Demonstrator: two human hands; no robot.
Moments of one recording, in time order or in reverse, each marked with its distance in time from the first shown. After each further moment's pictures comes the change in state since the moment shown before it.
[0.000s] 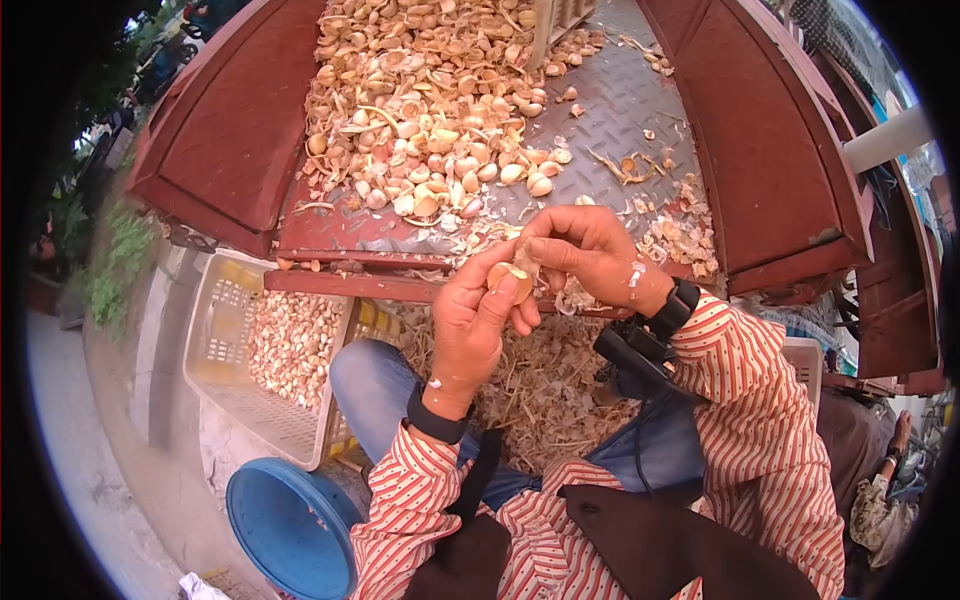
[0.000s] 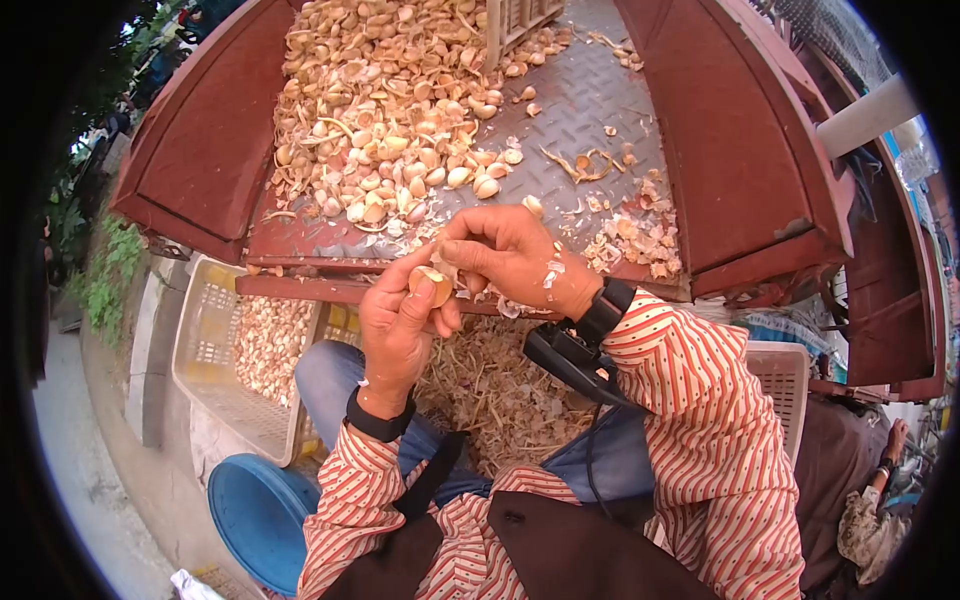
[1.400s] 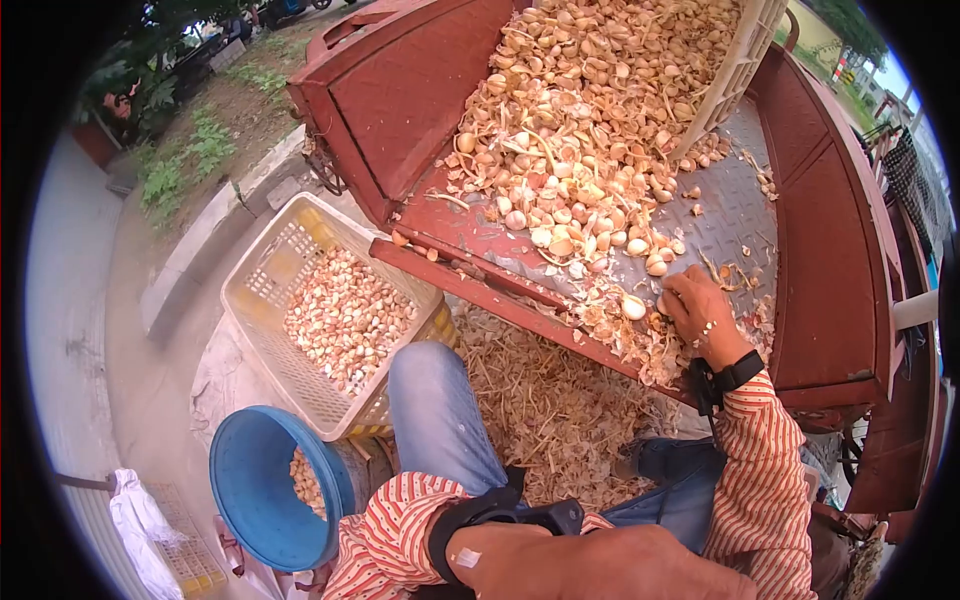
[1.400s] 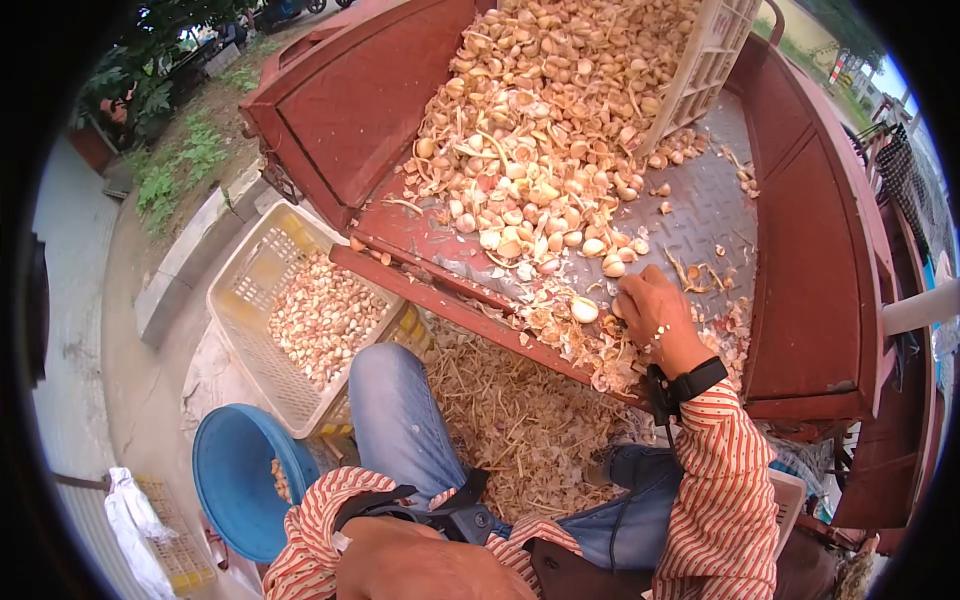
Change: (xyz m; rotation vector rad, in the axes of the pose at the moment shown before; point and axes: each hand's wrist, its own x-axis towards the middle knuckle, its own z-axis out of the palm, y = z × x) left_hand -0.077 0.128 0.088 -0.926 -0.718 0.286; right_hand 0.028 0.017 -0.037 -1.291 0.186 -0.252
